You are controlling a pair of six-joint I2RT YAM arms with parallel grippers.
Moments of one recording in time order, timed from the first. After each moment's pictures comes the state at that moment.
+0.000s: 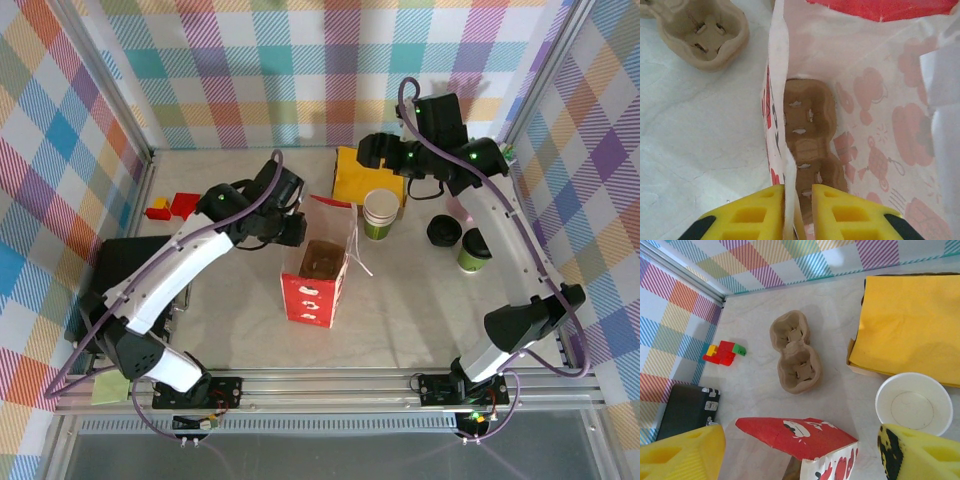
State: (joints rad) left arm -0.73 1.48 1.64 -1.15 -0.07 -0.41; right arm 0.42 1.61 1.96 -1.00 -0.21 0.47
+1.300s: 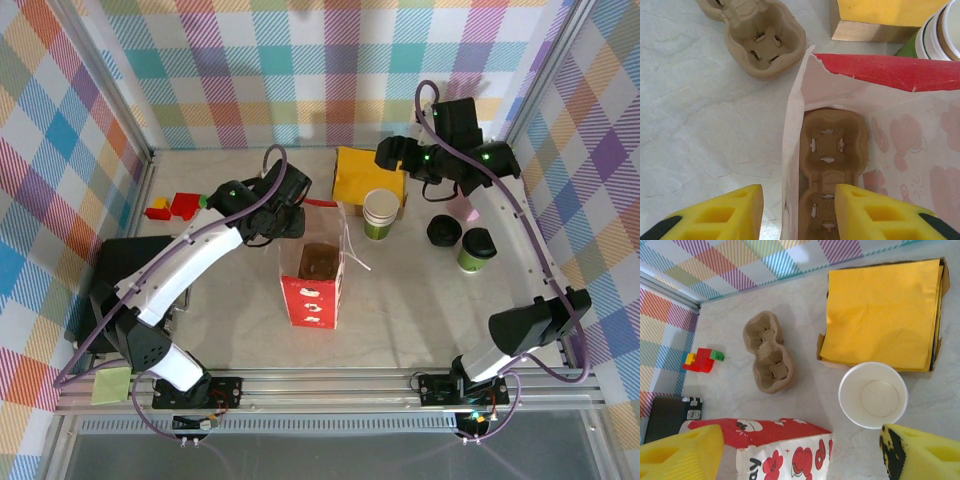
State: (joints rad) left arm -0.71 1.56 1.67 -1.16 -0.26 -0.57; right arm 0.32 1.56 1.86 -1.01 -0.22 0.47
